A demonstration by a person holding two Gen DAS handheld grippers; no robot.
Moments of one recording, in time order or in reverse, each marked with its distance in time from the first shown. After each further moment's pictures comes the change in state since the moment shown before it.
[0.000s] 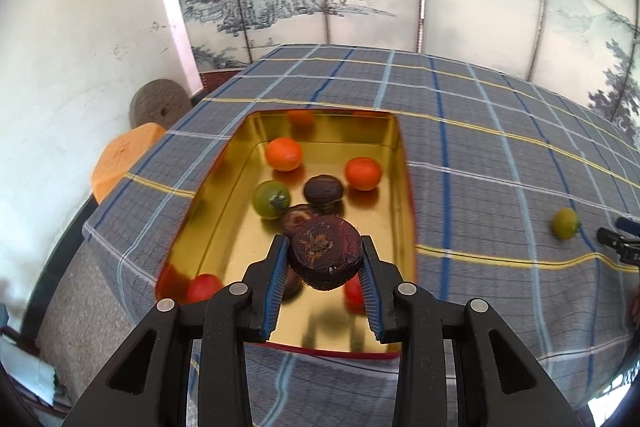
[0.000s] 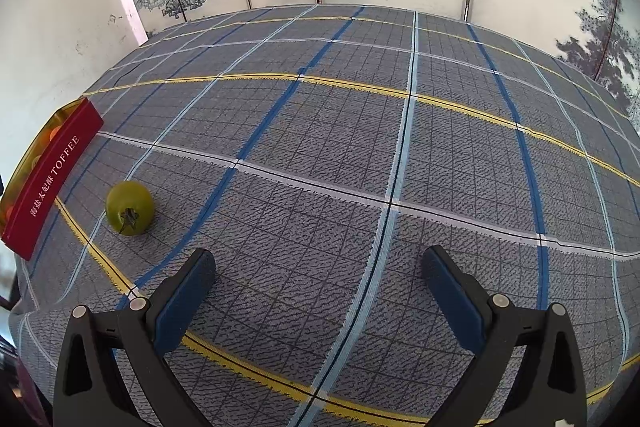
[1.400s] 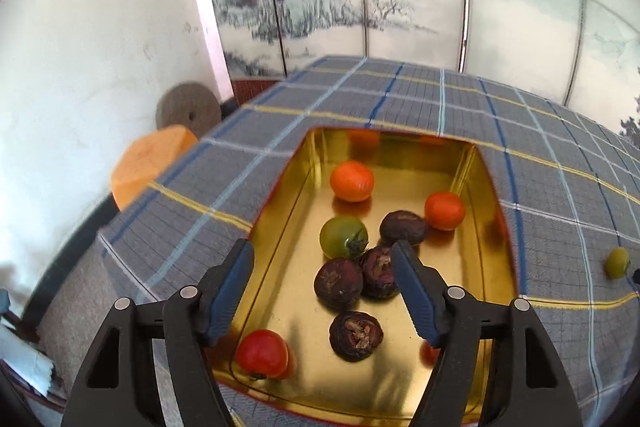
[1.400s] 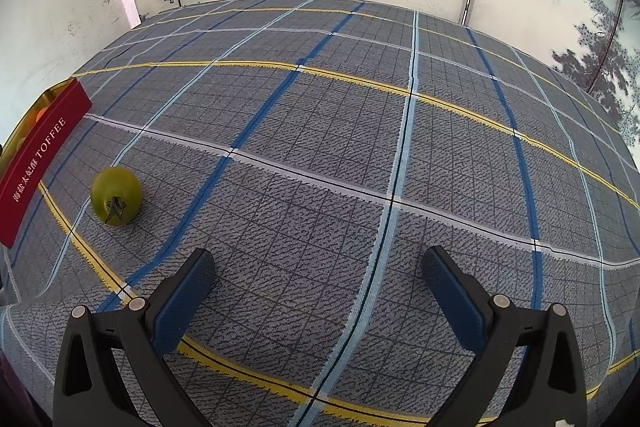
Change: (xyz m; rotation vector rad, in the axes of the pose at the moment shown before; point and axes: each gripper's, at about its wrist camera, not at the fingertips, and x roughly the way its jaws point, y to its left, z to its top) left arm 0.031 0.044 0.014 -0.052 -0.068 0.076; right arm 0.004 0.009 -0.001 -0.049 0.025 -0.067
